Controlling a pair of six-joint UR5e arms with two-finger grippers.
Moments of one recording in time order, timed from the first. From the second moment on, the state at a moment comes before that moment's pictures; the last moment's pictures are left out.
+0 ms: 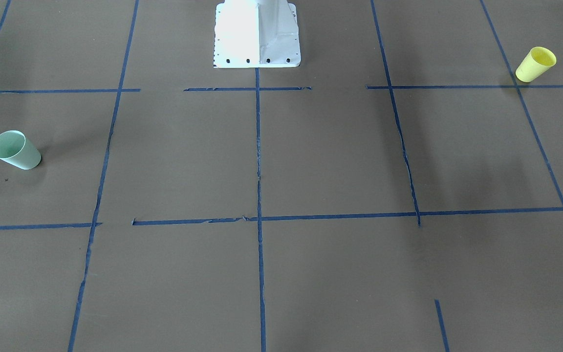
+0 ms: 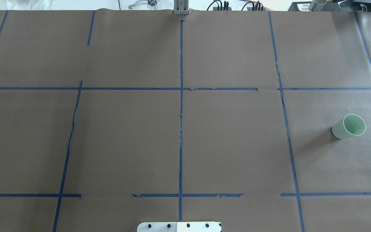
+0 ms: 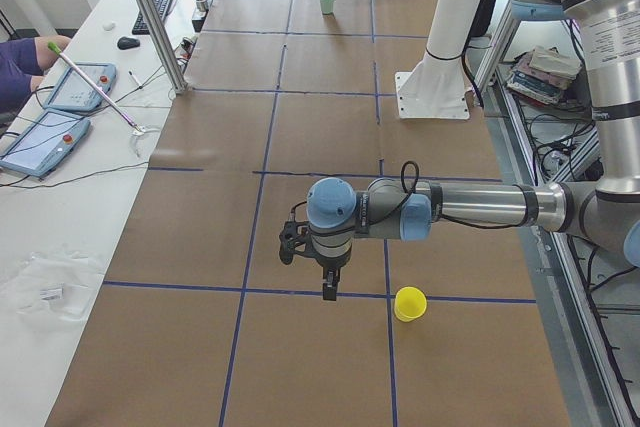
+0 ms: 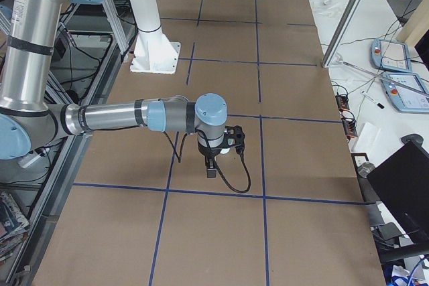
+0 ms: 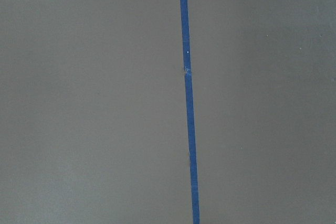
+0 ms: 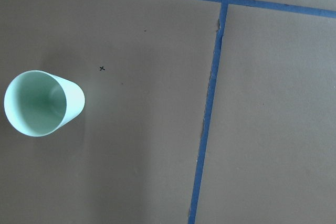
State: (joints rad) left arm -1.54 -1.27 -1.87 -1.57 -2.37 0.04; right arm 1.52 -1.84 1.98 -1.69 2.35 -0.09
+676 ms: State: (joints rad) left arm -1.54 -1.31 -1.92 -1.57 -2.37 0.04; right arm 1.52 -1.84 1.98 -1.69 2.35 -0.09
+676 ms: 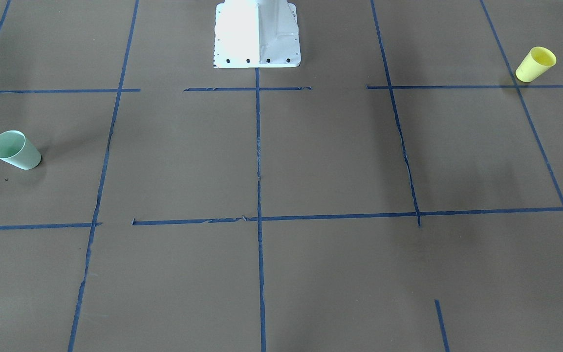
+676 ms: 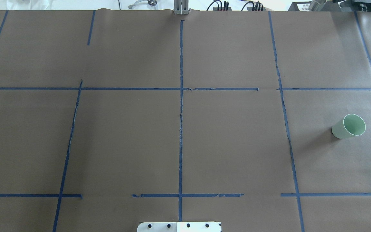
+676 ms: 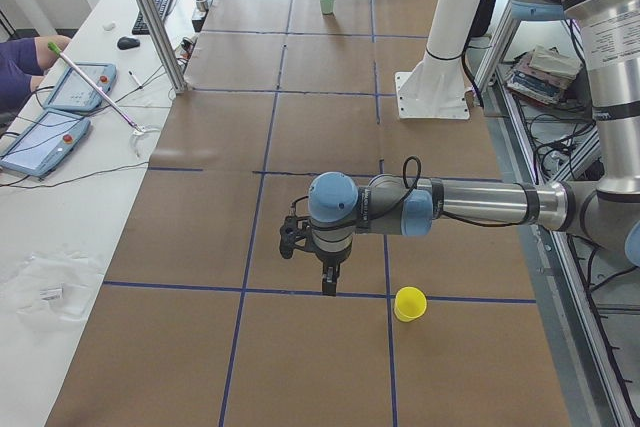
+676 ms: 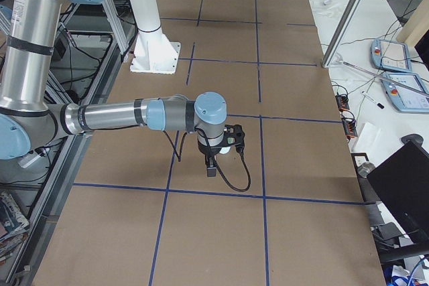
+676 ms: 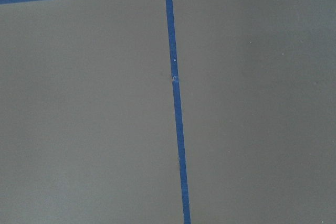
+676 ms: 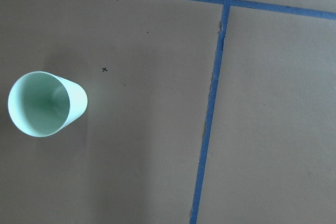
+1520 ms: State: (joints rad) left arm -1.51 -1.41 -2.02 -1.64 -2.36 -0.15; right arm 1.52 -1.84 1.98 -1.69 2.35 -0.09
